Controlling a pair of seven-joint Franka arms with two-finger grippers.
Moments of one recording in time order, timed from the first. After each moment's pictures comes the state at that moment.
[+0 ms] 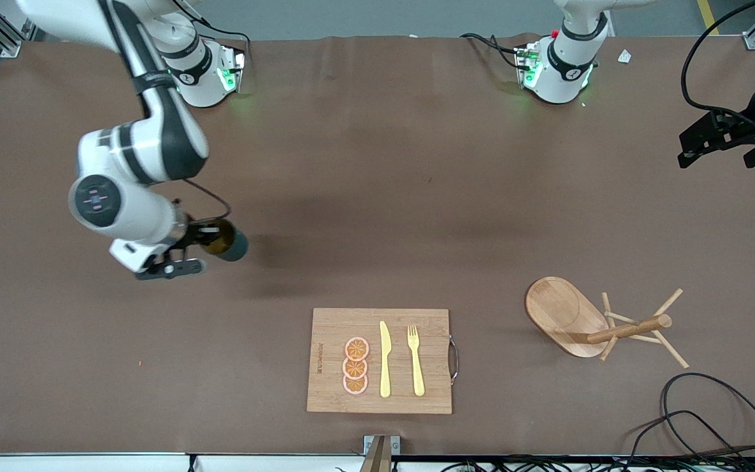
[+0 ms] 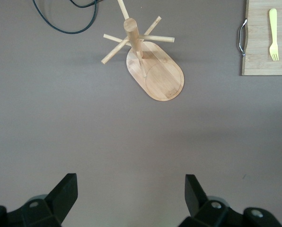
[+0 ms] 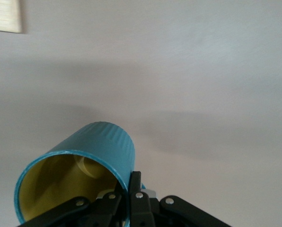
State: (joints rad) left arm 0.05 0.00 -0.15 -1.46 0.03 1.50 -0.06; right arm 0.35 0.29 -0.03 -1.84 0.05 1.97 0.23
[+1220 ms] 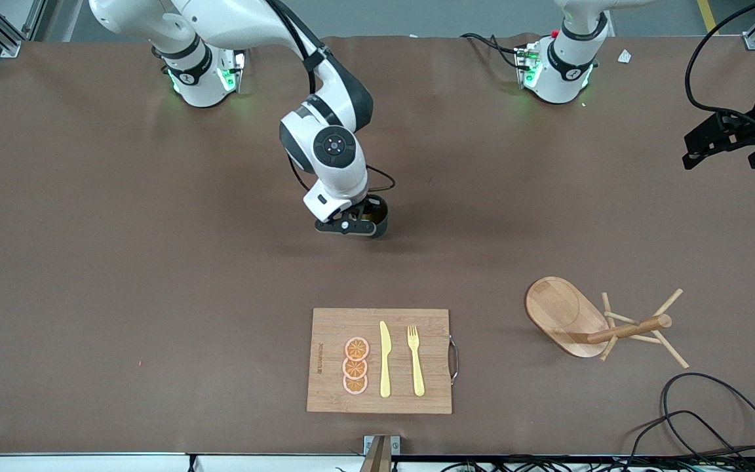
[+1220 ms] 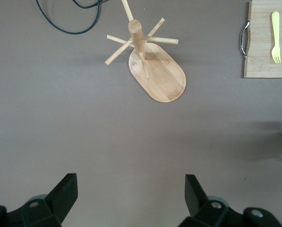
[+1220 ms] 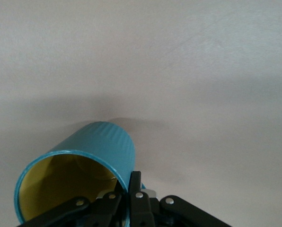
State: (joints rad) left arm 0.06 0.00 -0.14 -1.46 0.03 1.51 -0.06; right arm 0.80 0.56 -0.03 -1.69 0.12 2.19 0.75
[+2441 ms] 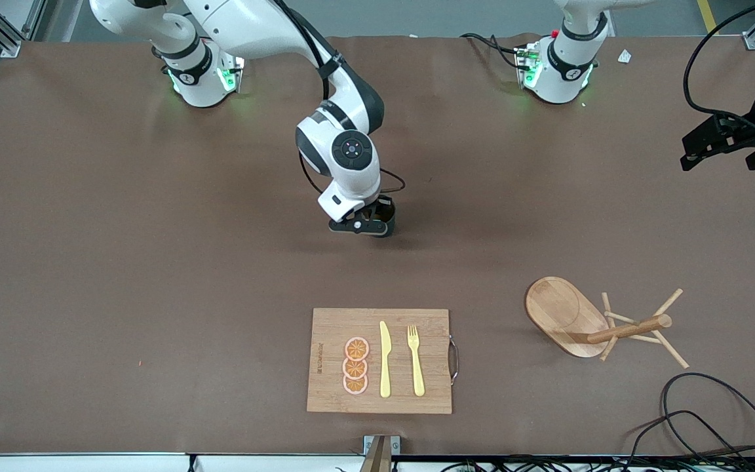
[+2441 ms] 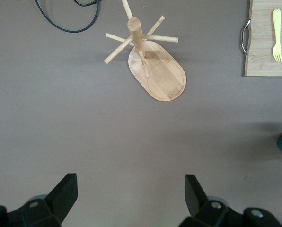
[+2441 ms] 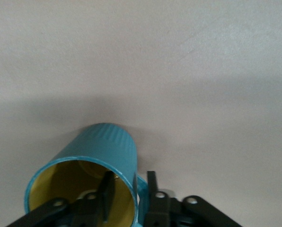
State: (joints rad) left arm 0.06 0.01 -0.15 -1.47 0.02 1.51 -0.06; right arm 0.83 0.61 -0.04 -1.66 0.12 2.22 0.80
